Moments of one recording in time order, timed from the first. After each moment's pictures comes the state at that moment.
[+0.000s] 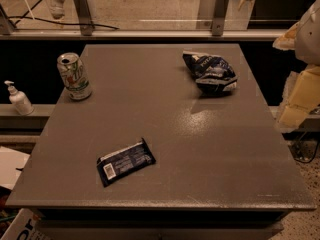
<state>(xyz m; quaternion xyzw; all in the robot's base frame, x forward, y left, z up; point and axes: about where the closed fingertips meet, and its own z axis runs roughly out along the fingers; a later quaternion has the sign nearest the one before) 0.438 -0.217 0.976 -0.60 0.78 -0.03 0.16</state>
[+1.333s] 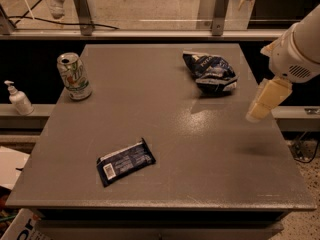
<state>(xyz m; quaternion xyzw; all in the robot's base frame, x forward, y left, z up) 0.519 -0.229 0.912 -0.56 0.79 -0.05 0.23</state>
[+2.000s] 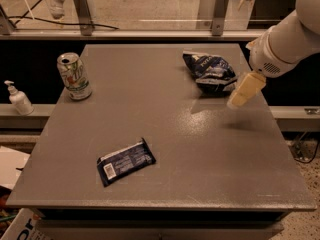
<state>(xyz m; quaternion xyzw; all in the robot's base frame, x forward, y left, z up) 0.585 -0.222 0.887 -0.54 0.79 -0.05 0.28</state>
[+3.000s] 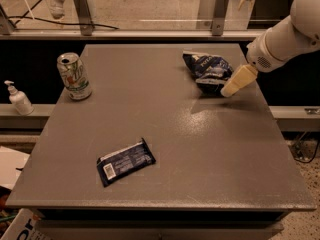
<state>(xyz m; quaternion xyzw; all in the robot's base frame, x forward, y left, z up) 0.650 -0.236 0.858 -0.47 0.82 0.00 0.31</state>
